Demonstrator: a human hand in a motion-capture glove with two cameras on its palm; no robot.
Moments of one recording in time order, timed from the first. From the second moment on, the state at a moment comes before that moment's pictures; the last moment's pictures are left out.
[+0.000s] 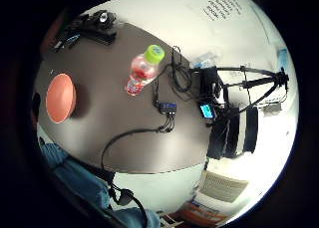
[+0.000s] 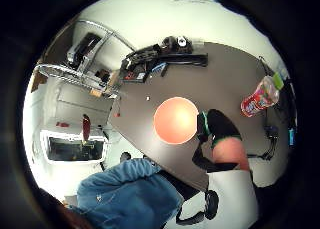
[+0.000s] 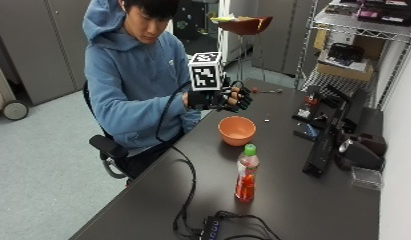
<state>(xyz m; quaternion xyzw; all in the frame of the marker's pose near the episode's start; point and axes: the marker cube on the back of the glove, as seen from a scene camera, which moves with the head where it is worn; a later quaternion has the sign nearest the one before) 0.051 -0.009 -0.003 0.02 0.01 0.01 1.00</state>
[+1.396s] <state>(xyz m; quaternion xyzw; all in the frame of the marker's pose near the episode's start) 0.268 -0.002 0.068 0.19 -0.36 0.05 0.91</state>
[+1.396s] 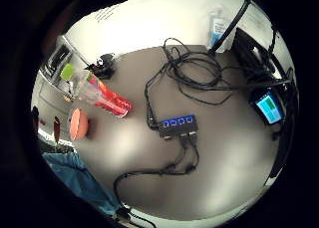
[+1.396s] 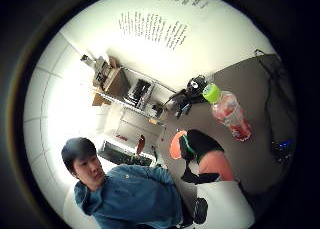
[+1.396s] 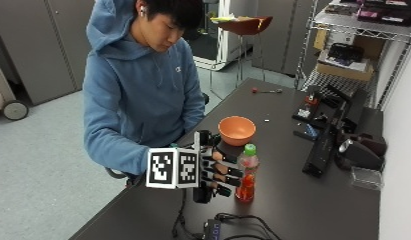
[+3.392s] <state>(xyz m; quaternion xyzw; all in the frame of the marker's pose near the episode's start) 0.099 -0.117 0.082 0.08 -0.34 -0.04 0.94</state>
